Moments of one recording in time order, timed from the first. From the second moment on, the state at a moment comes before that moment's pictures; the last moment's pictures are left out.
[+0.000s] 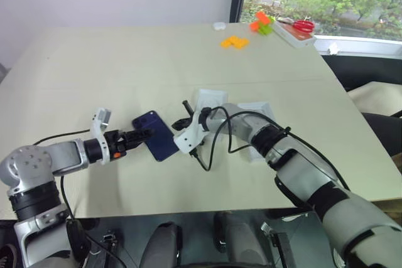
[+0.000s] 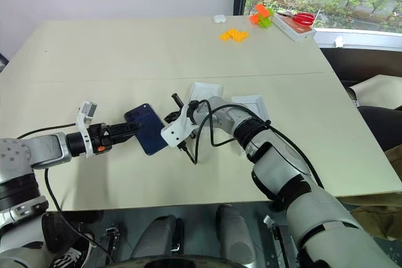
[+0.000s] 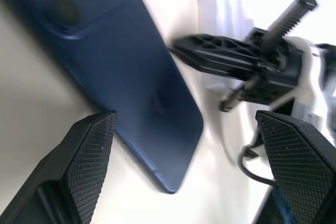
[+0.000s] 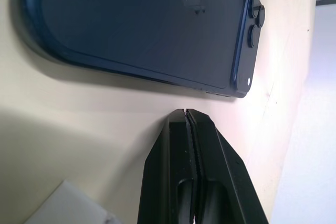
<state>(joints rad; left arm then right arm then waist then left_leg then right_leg) -0.43 0.50 0.59 0.01 -0.97 1.61 -0.32 -1.09 -0.22 0.72 0.92 -0.76 -0.63 0.46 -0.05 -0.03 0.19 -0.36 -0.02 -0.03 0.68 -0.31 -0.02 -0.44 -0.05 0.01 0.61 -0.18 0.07</state>
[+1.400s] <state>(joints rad) -0.53 0.28 0.65 -0.01 -1.01 1.61 -0.04 -1.04 -0.21 0.66 0.86 -0.63 -0.64 0.66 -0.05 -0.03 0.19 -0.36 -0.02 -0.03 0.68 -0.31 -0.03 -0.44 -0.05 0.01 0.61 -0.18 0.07</state>
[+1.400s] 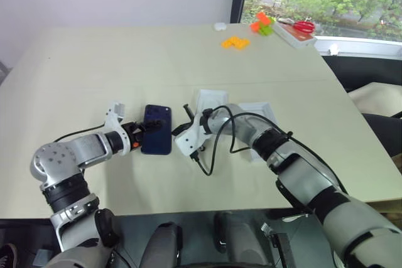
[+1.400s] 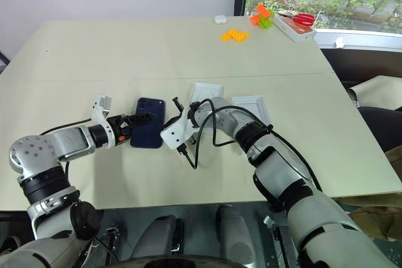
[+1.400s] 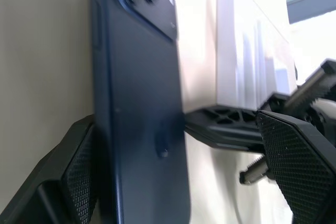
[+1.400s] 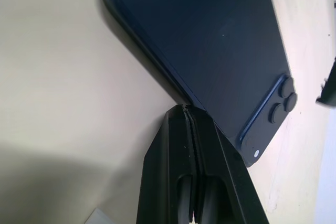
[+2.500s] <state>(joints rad) -0.49 0.33 0.80 0.12 -1.12 1.61 -0.05 -0.87 -0.25 0.46 0.53 -0.23 -0.32 0.94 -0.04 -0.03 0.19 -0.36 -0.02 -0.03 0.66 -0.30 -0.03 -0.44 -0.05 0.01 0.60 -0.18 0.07</state>
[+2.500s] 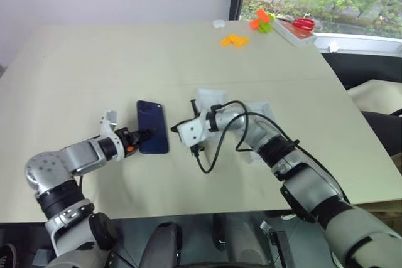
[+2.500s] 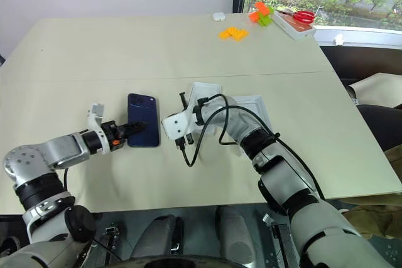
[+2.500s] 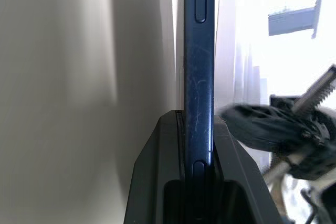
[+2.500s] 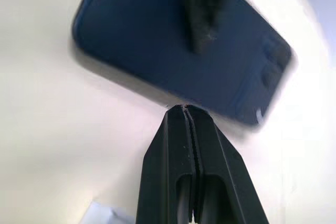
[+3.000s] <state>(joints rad) -0.53 0.43 0.66 0.08 -1.16 1.45 -0.25 -0.66 -0.46 0.34 -0.08 0.02 0.43 1.05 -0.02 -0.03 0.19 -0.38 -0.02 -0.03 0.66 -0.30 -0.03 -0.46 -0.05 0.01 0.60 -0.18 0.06</state>
